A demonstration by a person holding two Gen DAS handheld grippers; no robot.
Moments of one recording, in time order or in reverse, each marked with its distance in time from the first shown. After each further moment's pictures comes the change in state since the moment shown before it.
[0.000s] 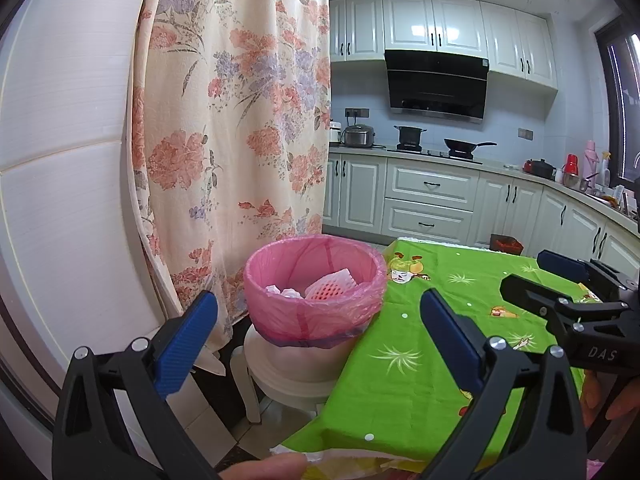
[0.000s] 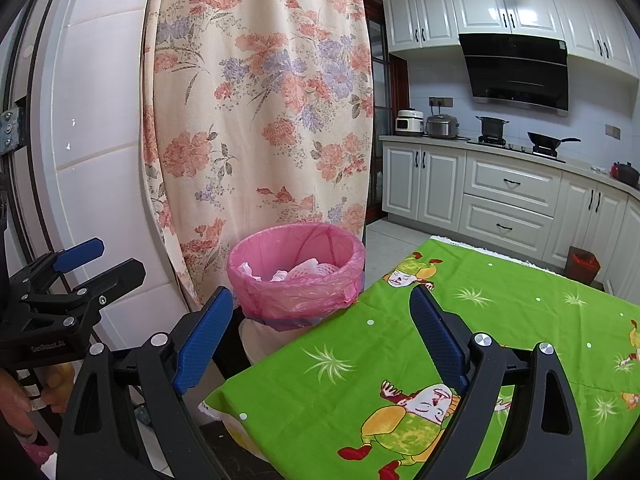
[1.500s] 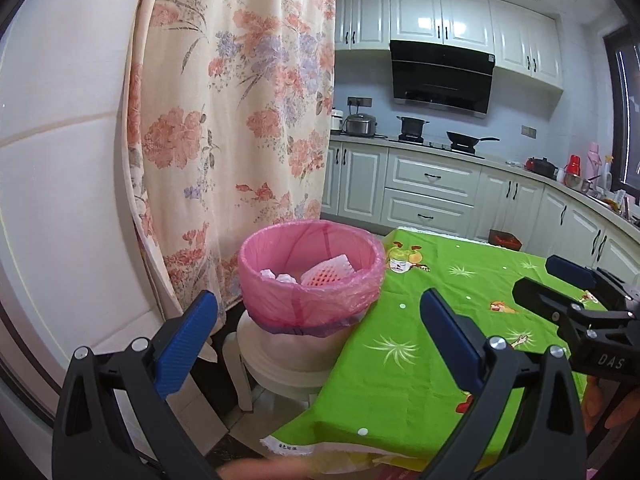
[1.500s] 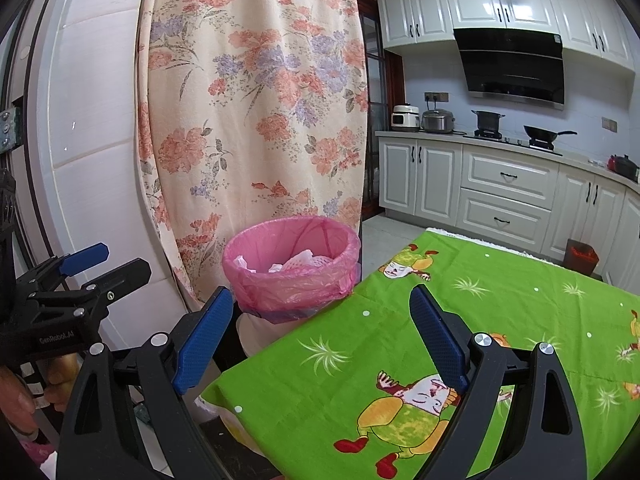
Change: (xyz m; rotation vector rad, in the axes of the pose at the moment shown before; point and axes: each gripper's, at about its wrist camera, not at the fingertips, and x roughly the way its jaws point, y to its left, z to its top) left arm 0.015 0.000 -0.007 -0.032 0.051 -0.012; right arm -0.002 -0.008 -0.011 0.027 0.011 -0.007
